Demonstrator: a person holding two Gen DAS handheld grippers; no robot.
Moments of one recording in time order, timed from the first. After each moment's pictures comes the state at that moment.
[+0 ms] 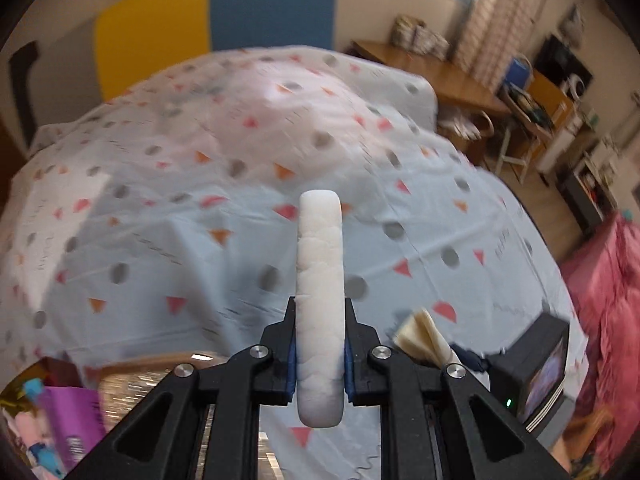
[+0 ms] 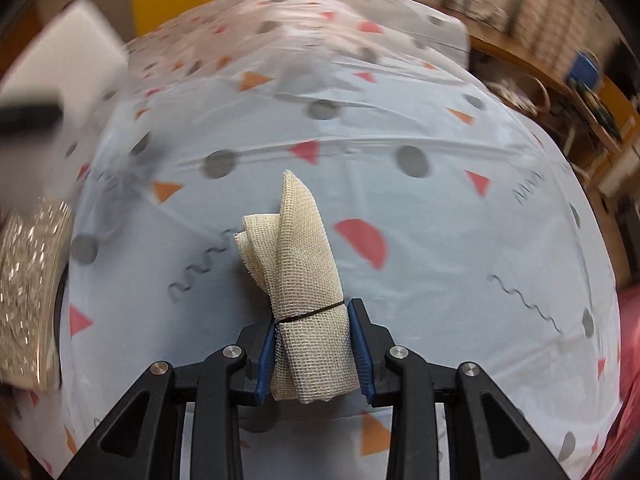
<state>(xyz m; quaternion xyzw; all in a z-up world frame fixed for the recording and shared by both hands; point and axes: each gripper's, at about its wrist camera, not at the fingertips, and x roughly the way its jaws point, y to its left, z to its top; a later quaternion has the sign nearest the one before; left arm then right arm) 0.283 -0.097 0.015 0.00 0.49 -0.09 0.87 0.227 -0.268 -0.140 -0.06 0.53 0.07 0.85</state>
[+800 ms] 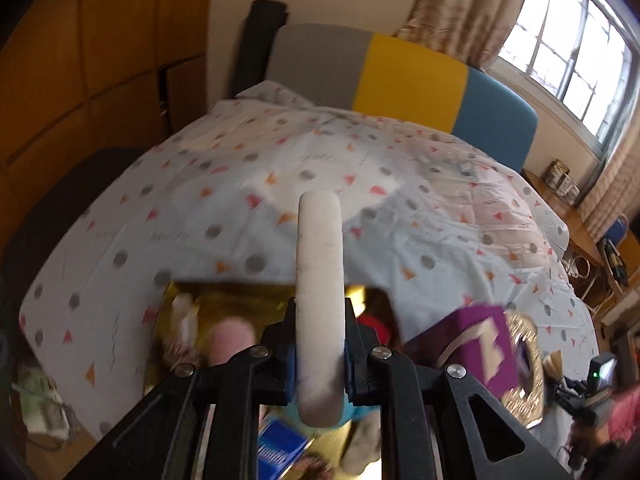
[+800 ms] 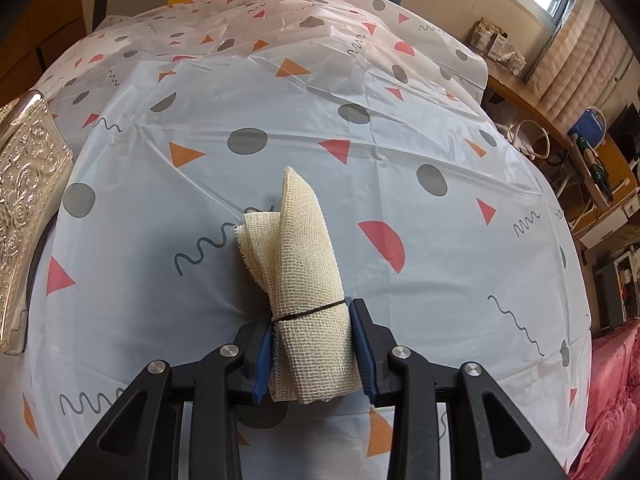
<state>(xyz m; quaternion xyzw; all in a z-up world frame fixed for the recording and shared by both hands) 0.078 0.286 0.028 -0.15 0.39 0.14 0.90 0.217 -0.253 -0.144 -0.12 0.51 0.05 0.85</state>
